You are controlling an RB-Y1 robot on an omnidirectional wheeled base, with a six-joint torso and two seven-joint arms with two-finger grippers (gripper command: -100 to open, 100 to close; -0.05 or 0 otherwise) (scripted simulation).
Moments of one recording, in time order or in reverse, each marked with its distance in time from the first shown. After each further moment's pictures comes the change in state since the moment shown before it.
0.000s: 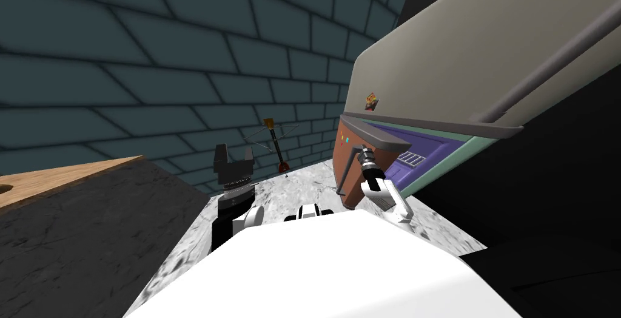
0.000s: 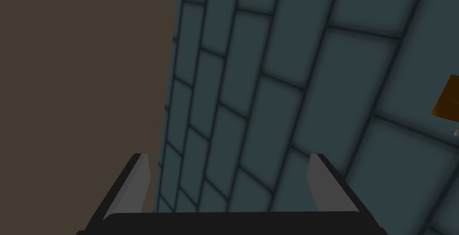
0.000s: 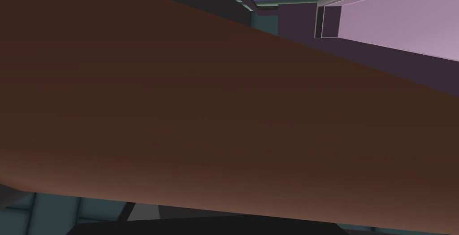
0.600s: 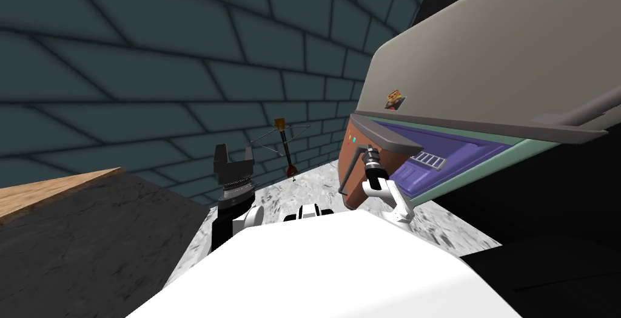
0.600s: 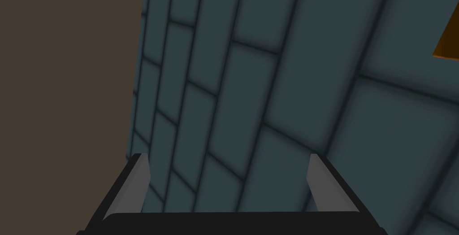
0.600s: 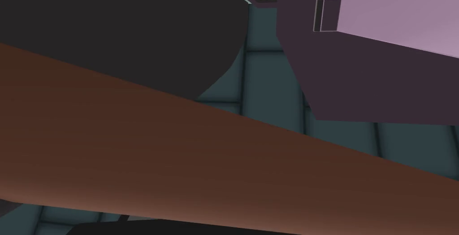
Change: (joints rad) left arm 0.000 0.000 0.000 0.000 0.000 0.000 0.000; right arm -0.019 0.055 -0.064 -0.003 0.050 0.027 0.005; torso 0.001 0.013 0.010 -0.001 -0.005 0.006
